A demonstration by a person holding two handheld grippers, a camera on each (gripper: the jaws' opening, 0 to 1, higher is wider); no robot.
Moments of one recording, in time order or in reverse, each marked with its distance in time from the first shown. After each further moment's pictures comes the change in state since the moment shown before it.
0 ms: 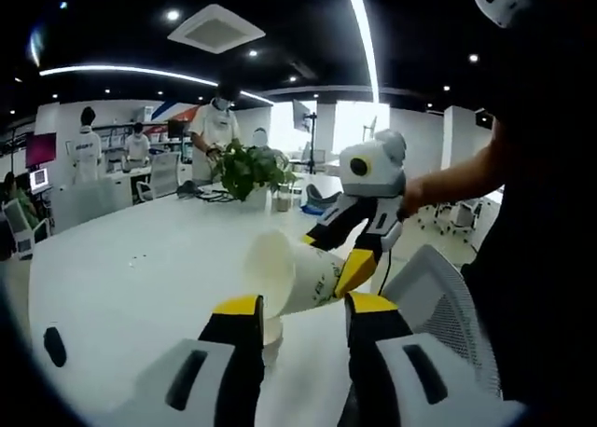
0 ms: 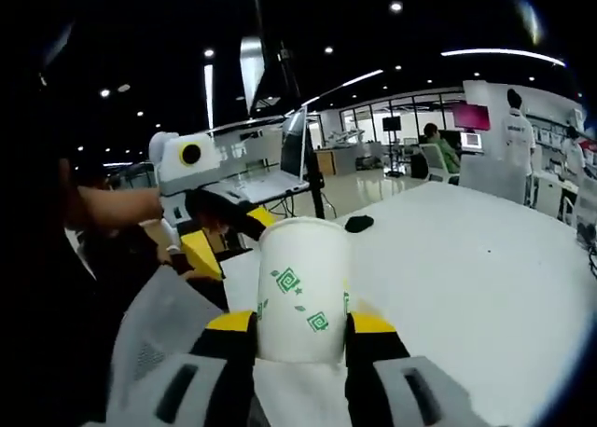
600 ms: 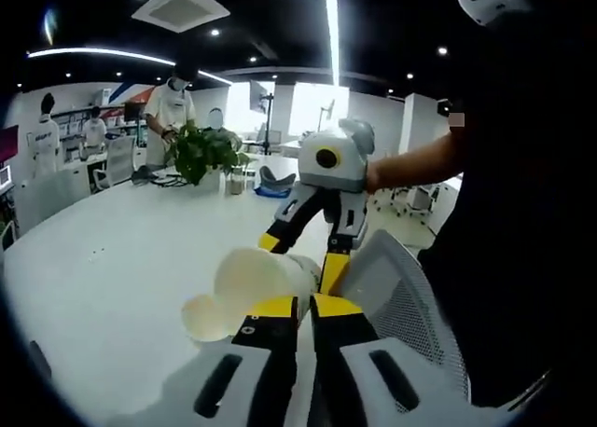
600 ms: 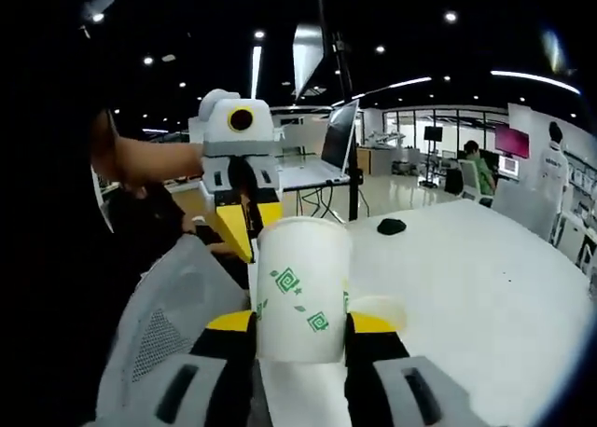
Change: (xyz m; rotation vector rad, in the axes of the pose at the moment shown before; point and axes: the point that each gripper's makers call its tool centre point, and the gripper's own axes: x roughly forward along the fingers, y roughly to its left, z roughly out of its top) left arm 0.001 -0.029 -0.010 0.000 0.107 -0.192; right arm 0.002 0.025 -0.013 -0.151 0.046 0.110
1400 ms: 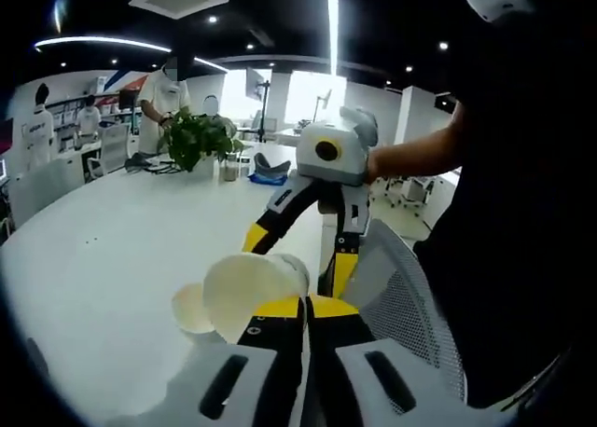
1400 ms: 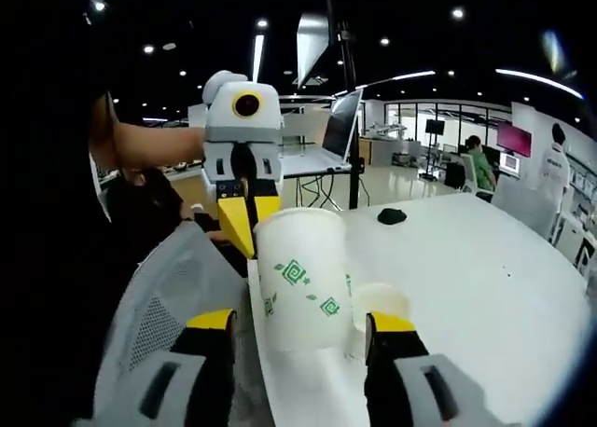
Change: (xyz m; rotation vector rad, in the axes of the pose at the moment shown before) left arm 0.003 -0.002 -0.009 -0.011 0.059 -0.018; right arm 0.001 -0.001 -0.015 0.016 0.058 -0.028
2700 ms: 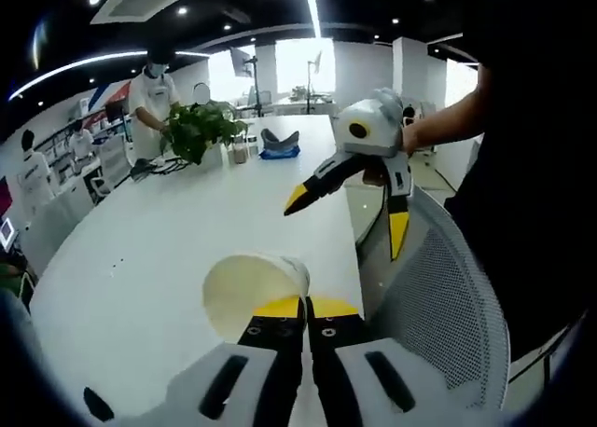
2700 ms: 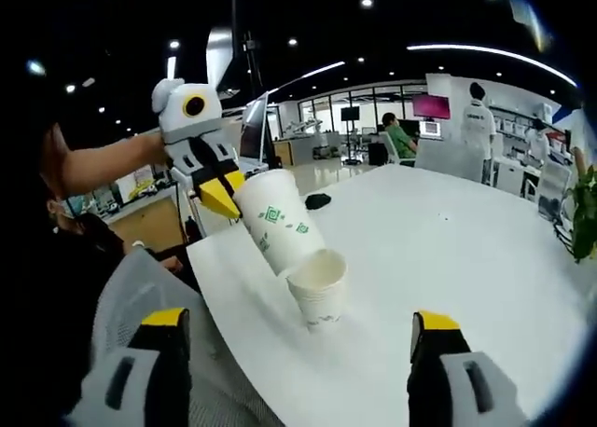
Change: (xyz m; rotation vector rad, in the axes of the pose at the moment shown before) left arm -0.001 0.051 0.004 0.194 0.193 0.064; right arm -0.034 -0.030 -0.027 0.268 -0.056 -0.303
